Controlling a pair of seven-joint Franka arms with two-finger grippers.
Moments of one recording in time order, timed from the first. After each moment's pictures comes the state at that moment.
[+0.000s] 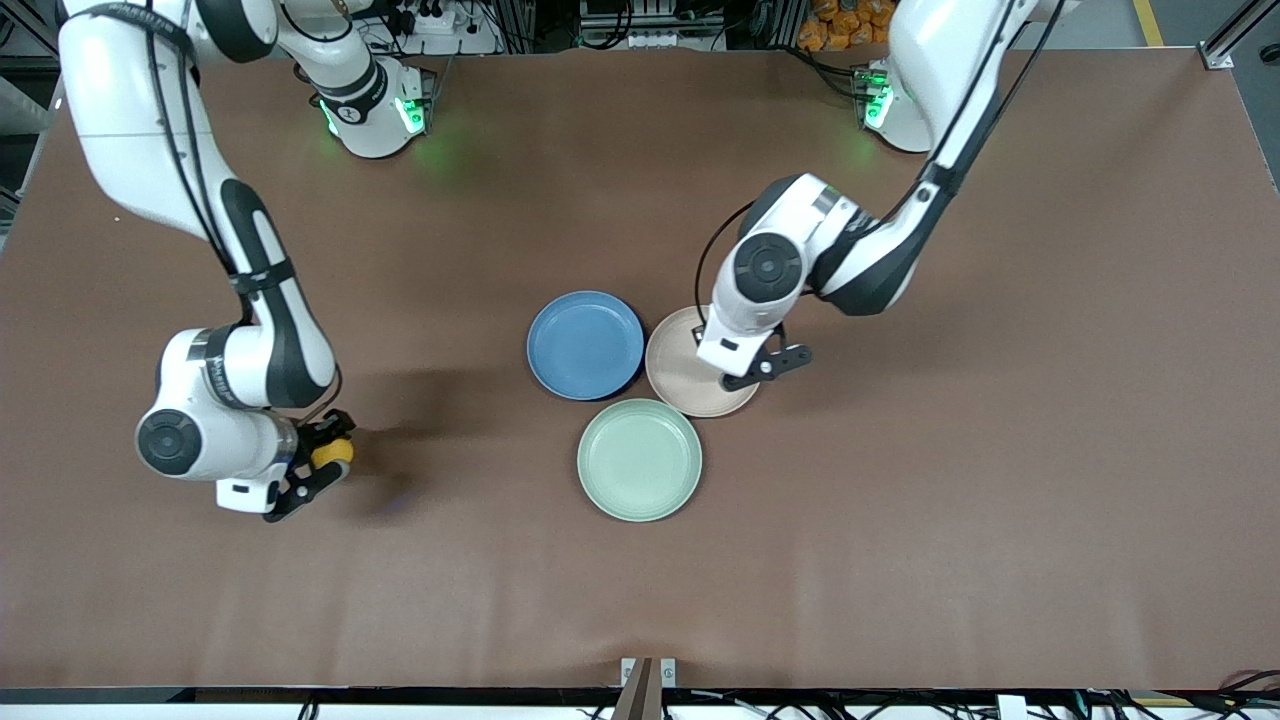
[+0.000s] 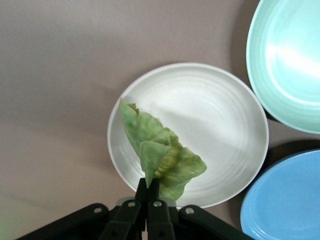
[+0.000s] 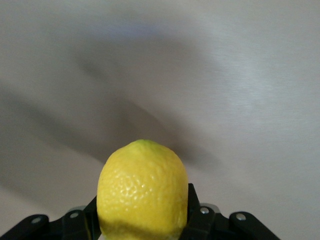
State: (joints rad) left arm -0.44 0.56 -0.26 -1.66 0.02 2.05 -1.04; right arm 0.11 0.69 -0.04 -1.55 0.02 2.03 -0.53
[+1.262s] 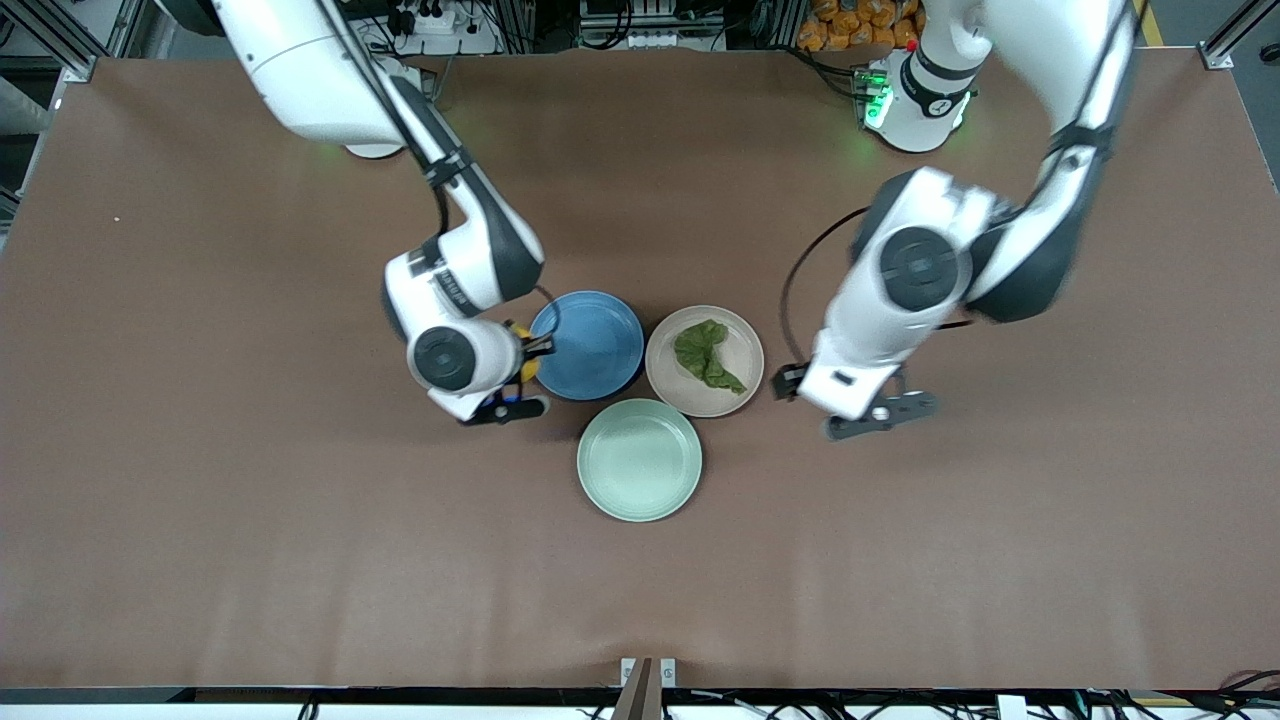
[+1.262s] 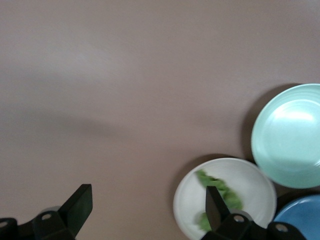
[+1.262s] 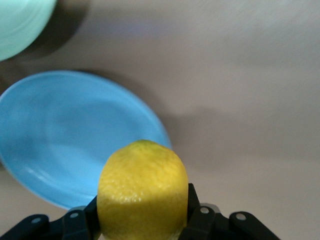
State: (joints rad) left arm -0.22 0.39 -0.24 -1.55 0.11 1.91 -0.66; right arm 0.54 0.62 0.00 -1.59 0.23 1.89 0.36
